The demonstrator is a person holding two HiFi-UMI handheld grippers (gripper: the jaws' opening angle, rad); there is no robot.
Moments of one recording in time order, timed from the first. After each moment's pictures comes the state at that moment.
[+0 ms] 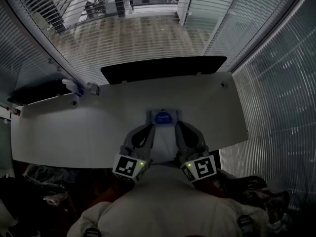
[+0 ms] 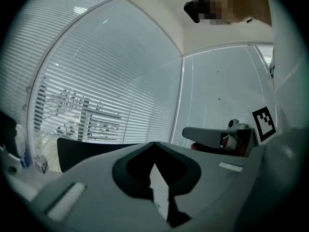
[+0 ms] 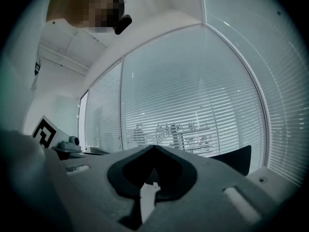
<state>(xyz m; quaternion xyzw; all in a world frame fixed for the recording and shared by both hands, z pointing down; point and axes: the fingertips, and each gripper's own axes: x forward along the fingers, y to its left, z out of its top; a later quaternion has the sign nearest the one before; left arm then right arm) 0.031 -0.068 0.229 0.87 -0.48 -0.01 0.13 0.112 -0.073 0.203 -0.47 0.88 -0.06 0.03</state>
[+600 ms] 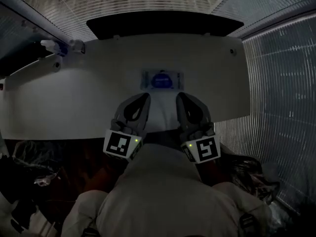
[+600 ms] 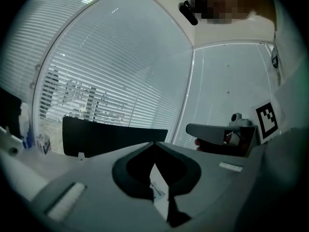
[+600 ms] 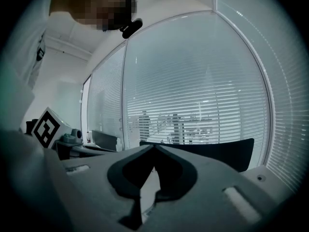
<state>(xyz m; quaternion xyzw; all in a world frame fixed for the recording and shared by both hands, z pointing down) 0.012 -0.081 0.295 0.85 -0.49 0.01 0.19 0.094 -0.087 0.257 -0.45 0.89 -0.05 -0.06</state>
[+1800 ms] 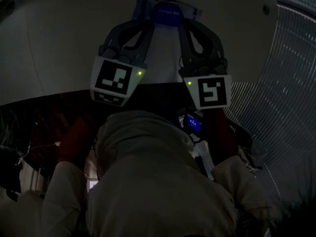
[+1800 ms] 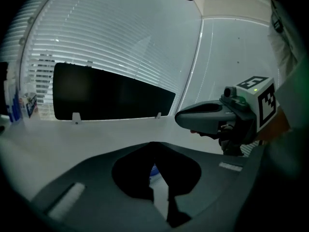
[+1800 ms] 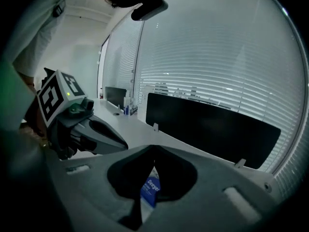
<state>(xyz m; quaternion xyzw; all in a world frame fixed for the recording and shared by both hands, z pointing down) 0.022 -0.124 0.485 0.85 -0.45 0.13 0.24 0.059 -0.144 0.438 -0.35 0.90 -0.02 -0.26</state>
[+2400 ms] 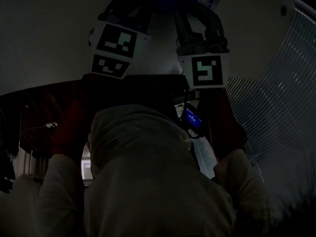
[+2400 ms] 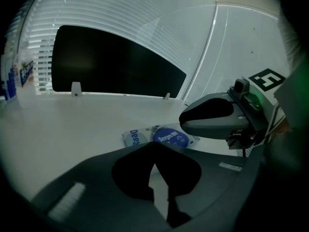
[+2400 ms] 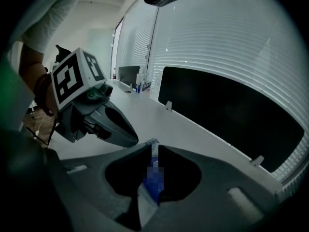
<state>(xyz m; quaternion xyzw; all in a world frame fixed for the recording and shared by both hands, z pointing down) 0.018 -0.138 0.583 0.82 -0.45 0.19 0.30 0.046 -0.143 0.538 -0.27 0.89 0.01 -0.36</state>
